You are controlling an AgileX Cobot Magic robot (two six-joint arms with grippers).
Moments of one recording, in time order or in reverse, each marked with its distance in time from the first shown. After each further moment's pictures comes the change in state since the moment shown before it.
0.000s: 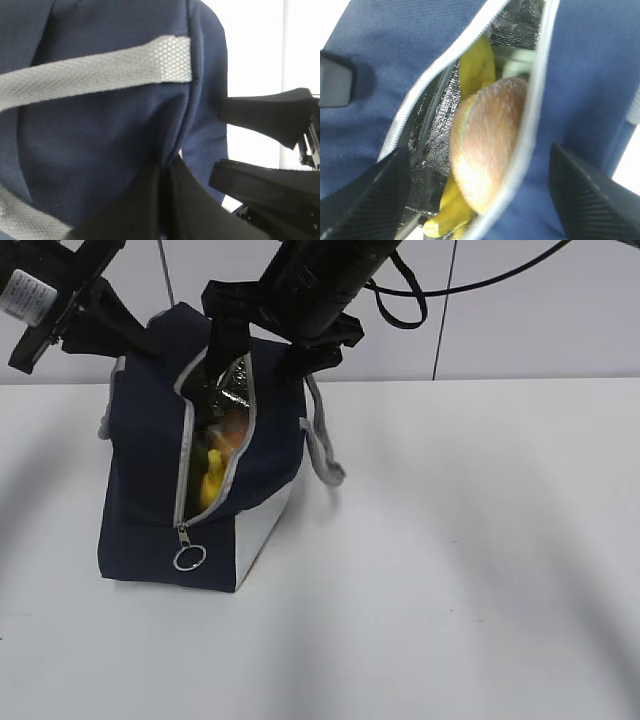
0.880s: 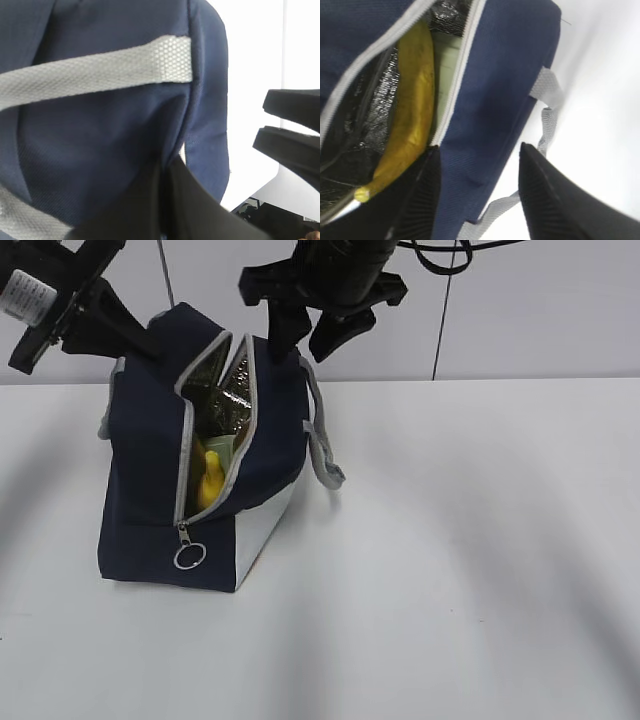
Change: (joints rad) left arm 0.000 0.000 0.000 0.000 0.005 0.000; right arm -0.008 -0.004 -0.126 -0.226 0.182 0.033
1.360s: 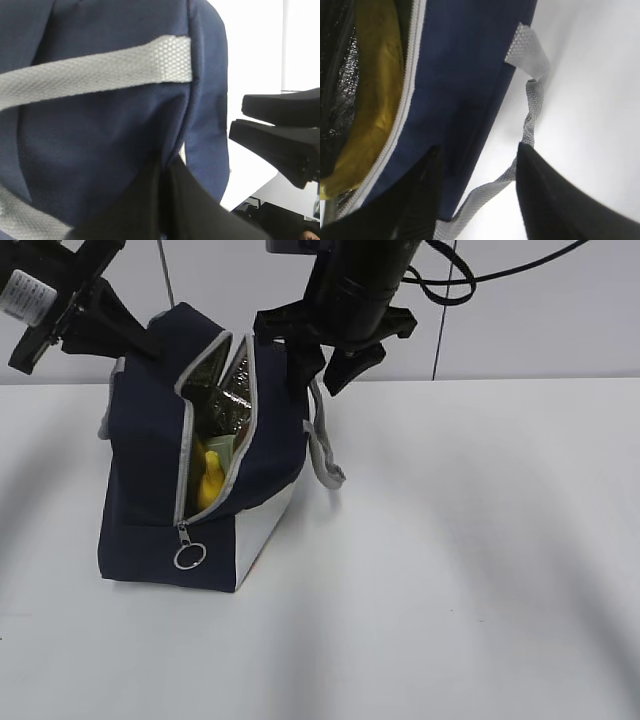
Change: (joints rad) left arm 0.000 0.000 0.000 0.000 0.002 0.004; right arm 0.000 0.004 0.082 -0.044 0.002 0.035
